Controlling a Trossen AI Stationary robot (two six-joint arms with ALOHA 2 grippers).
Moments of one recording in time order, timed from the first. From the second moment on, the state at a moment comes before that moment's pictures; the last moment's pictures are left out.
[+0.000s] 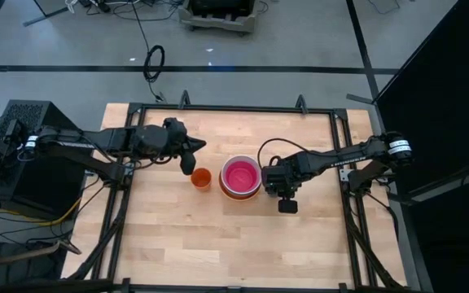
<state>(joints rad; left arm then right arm) -0.04 1.02 1.02 -0.39 -0.39 -0.44 0.13 1.57 1.17 -1.00 -0.06 0.17</state>
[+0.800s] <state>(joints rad) -0.04 1.02 1.02 -0.40 -0.39 -0.44 0.11 1.57 1.17 -0.97 -0.08 0.21</state>
